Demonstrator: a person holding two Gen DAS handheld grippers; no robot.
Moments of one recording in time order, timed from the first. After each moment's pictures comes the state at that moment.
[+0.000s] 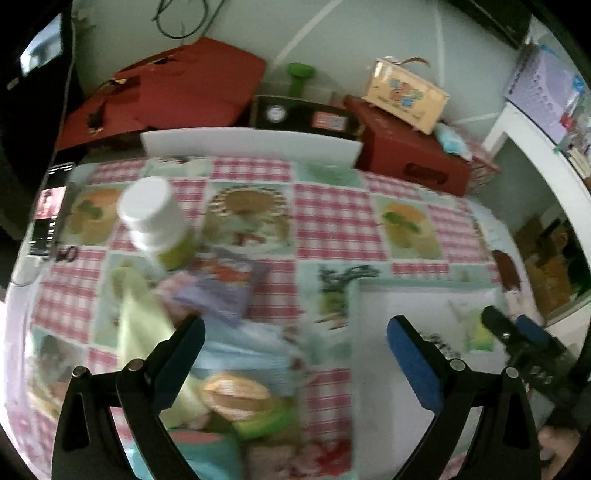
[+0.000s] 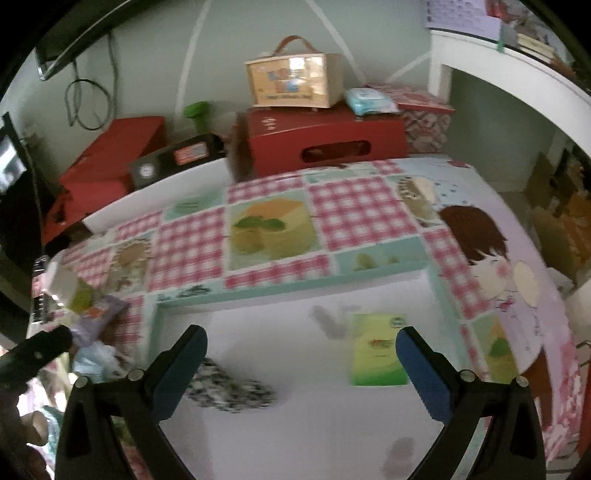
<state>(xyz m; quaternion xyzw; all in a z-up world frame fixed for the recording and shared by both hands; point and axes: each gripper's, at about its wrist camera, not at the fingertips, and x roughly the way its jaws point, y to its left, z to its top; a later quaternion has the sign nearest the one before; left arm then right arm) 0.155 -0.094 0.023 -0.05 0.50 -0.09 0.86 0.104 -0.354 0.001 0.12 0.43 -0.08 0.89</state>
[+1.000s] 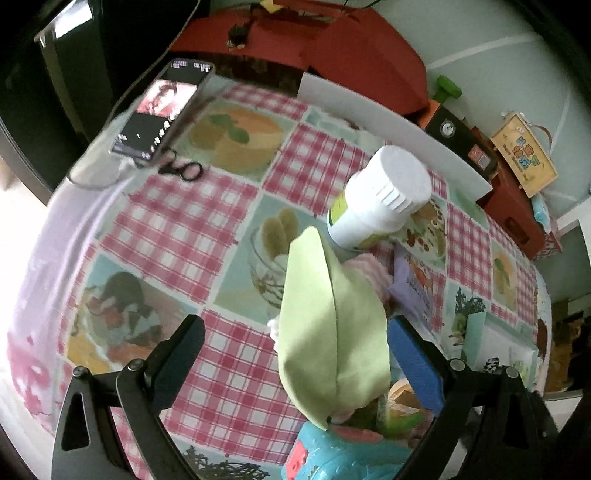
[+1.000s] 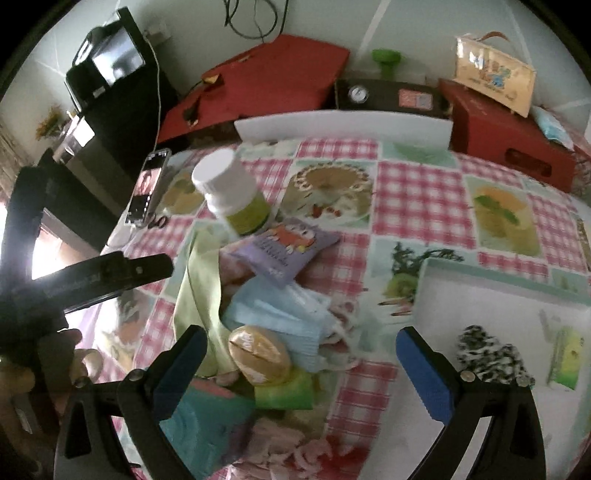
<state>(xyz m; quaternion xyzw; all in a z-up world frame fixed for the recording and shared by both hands) 0.159 0.059 -0.020 -0.17 0.56 0.04 0.81 0.137 -0.152 -0.009 0.05 0.49 0.14 0.86</state>
